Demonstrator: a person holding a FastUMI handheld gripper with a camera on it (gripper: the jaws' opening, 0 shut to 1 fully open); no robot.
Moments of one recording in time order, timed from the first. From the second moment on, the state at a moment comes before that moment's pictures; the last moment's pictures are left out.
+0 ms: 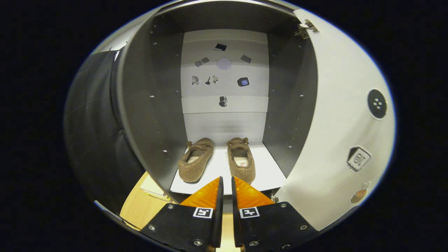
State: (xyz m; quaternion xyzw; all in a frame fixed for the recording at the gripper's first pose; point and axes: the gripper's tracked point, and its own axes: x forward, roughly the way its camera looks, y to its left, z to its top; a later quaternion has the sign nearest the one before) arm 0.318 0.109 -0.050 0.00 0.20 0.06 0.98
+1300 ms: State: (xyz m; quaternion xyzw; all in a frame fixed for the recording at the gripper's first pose) arm 0.049 -0.130 -0.049 0.05 0.13 -0.08 0.99
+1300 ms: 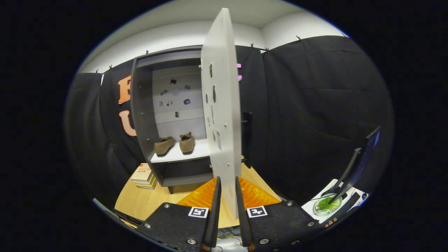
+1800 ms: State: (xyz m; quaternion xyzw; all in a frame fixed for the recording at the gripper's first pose) arm 0.102 -0.159 -0.078 0.07 0.13 -0.06 0.99
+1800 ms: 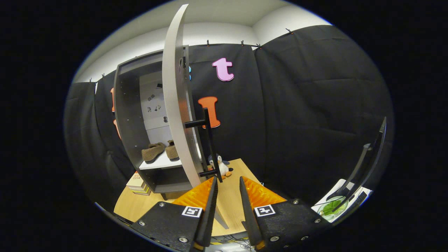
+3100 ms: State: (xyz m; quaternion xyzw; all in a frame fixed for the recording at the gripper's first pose) arm 0.122 -0.031 -0.066 0.06 0.11 0.07 0.99
